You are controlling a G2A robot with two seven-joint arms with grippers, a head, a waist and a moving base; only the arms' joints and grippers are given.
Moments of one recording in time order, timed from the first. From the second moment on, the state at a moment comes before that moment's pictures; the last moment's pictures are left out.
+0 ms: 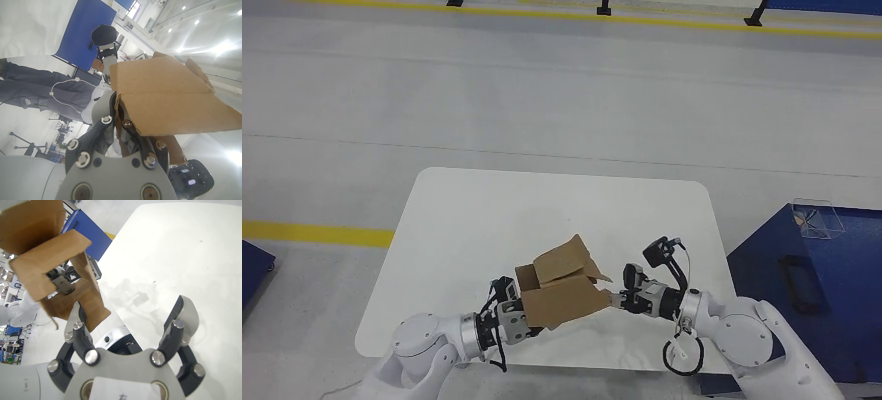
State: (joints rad) left arm 1.36 -1.17 -1.20 -1.74 -0.71 0.37 -0.83; right arm -1.40 -0.91 1.32 -1.91 -0.30 -0.28 0.72
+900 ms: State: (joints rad) left arm 1.42 -1.16 -1.20 -1.79 -0.63 0.17 -0.81; right arm -1.43 -0.91 1.38 -2.00 -0.34 -0.24 0.70
